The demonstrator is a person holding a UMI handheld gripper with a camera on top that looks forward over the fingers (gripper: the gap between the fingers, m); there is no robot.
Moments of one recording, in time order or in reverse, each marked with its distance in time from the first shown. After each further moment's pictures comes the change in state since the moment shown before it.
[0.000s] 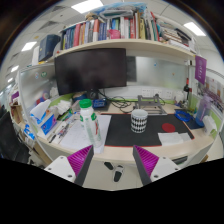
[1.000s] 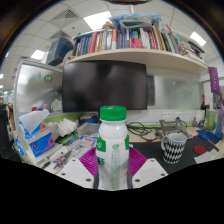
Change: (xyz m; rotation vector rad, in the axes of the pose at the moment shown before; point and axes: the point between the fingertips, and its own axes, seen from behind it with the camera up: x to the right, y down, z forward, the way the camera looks) arm -0.100 -0.062 0.170 0.353 -0.044 -0.049
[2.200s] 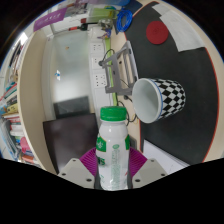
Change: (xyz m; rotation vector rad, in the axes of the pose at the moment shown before) arm 0.136 -0.068 0.096 -0.095 0.137 1.733
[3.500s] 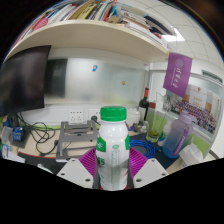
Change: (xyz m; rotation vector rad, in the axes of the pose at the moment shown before) arm -0.022 -0.298 -0.054 0.470 0.510 -1.628
